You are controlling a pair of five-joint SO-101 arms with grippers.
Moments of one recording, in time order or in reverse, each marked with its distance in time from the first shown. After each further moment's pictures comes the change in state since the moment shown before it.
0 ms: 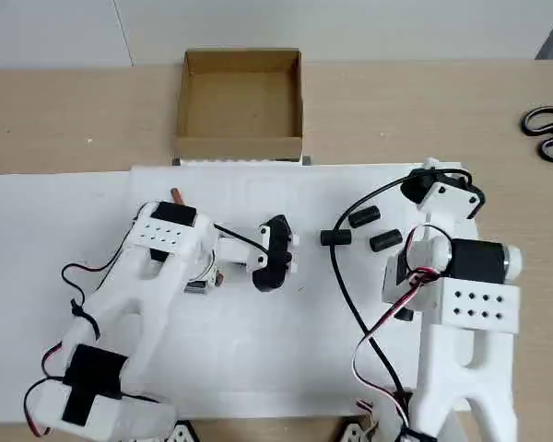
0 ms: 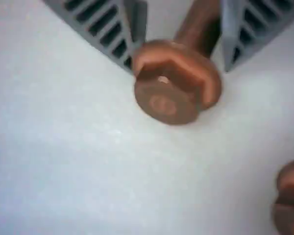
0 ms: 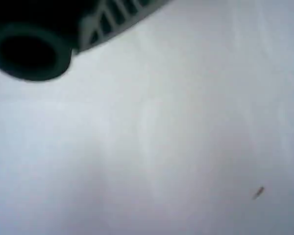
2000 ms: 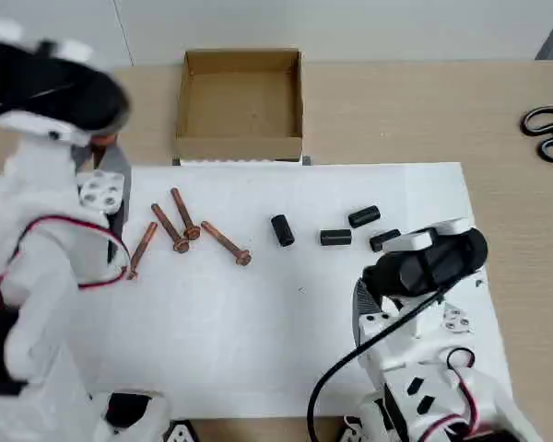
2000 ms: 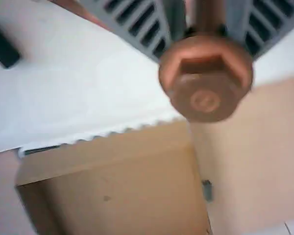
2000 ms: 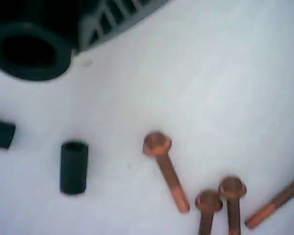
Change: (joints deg) left arm -10.8 -32.3 -55.0 29.8 73.6; right arm -21.5 -46.6 3.9 -4.7 0.1
